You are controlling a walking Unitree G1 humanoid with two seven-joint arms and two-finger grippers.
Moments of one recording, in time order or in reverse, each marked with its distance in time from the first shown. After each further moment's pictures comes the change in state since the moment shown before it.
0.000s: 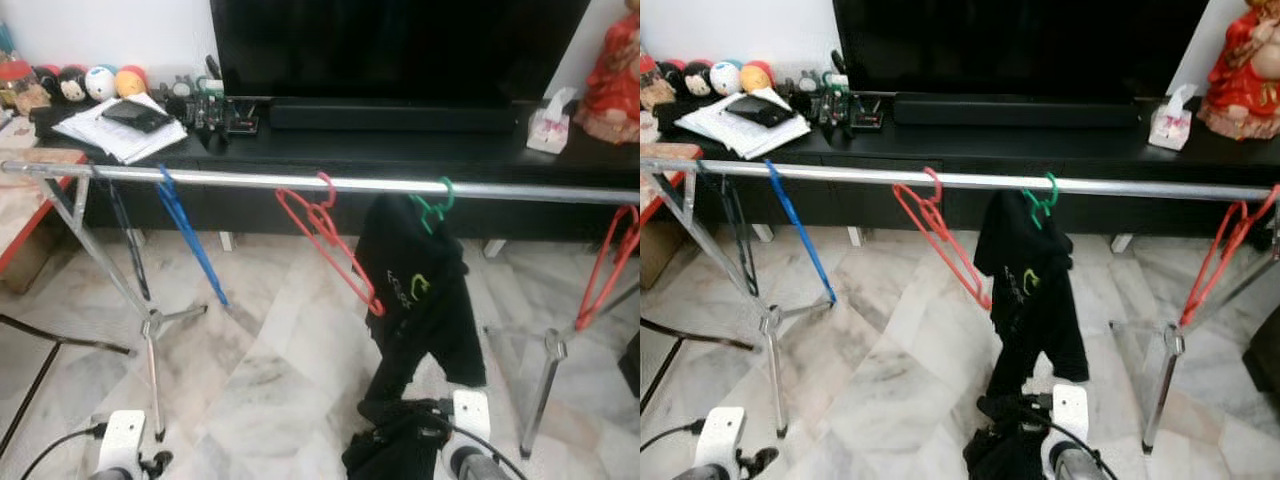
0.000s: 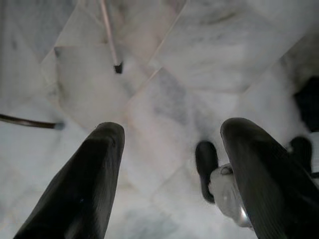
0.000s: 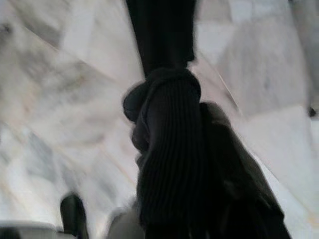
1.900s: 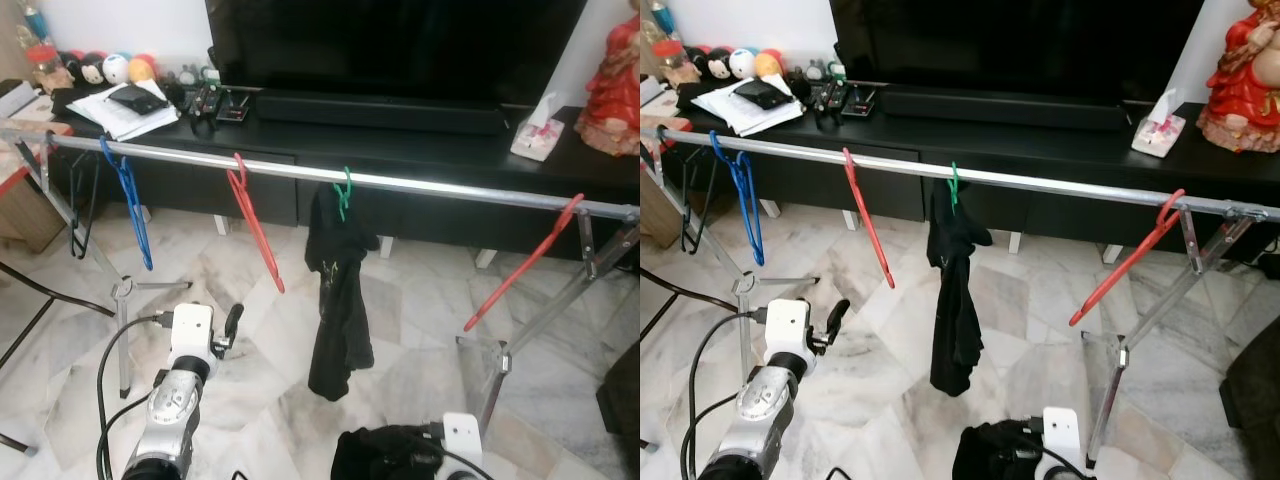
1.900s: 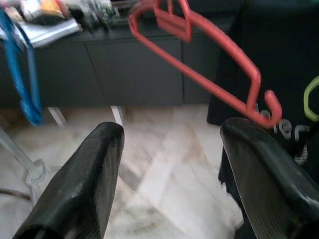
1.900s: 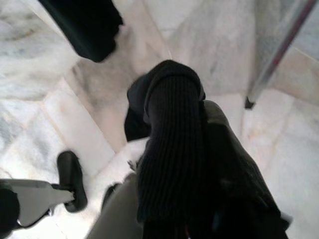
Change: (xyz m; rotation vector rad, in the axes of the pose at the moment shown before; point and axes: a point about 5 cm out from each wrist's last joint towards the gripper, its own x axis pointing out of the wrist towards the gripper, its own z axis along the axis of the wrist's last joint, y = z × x) left arm -0.039 -0.081 0.139 0.051 -0.919 -0.085; right arm -0.006 0.012 -0.025 -0.040 0.078 -0.036
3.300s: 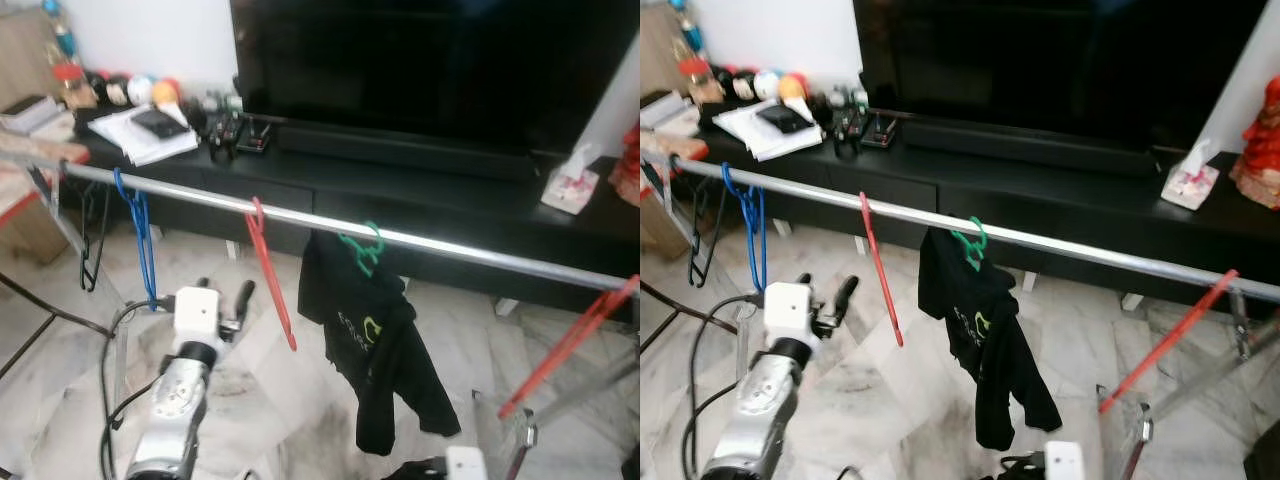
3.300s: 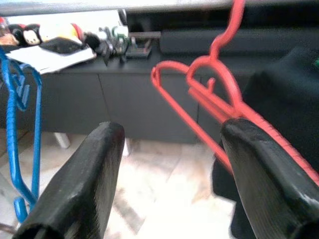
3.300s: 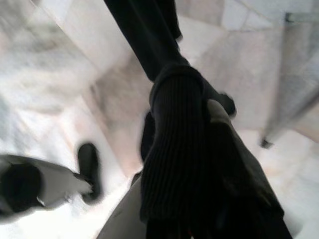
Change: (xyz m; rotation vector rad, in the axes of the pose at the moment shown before) left arm 0.002 -0.003 0.026 -0.033 -0.022 -0.007; right arm -0.009 0.011 -0.027 -0.044 0.040 0.066
